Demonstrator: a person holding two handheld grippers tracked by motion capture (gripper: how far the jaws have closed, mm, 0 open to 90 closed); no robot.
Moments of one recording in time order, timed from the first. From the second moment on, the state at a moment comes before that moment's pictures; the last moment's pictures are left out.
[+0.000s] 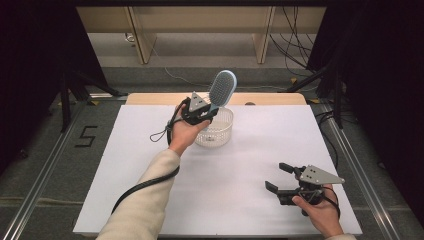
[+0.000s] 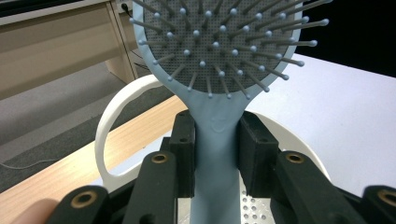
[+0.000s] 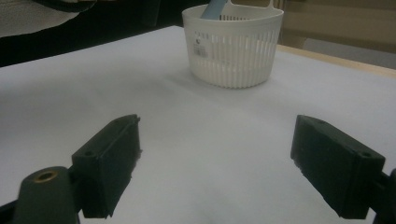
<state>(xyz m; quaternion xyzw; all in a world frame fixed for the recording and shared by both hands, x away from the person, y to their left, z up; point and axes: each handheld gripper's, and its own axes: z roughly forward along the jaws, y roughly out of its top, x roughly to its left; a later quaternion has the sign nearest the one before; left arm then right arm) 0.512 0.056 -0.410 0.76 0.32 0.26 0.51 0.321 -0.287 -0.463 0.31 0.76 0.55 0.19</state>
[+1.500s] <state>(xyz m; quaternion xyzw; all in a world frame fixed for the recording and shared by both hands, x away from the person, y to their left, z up) 0.492 0.081 -0.394 0.78 0.34 0.23 0.47 0.321 -0.287 -0.463 0.31 0.76 0.54 0.19</state>
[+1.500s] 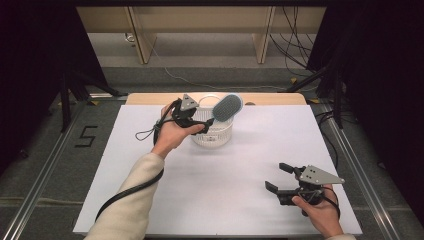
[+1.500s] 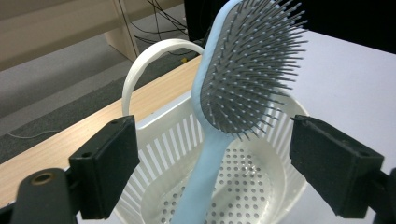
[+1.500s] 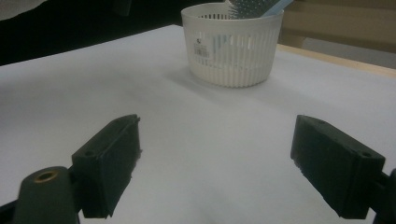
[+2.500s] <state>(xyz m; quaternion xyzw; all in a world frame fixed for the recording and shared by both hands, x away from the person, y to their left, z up) 0.453 0.130 -0.395 0.77 0.37 0.23 0.46 0.321 -0.288 -0.463 0.31 0.76 0.54 0.19</state>
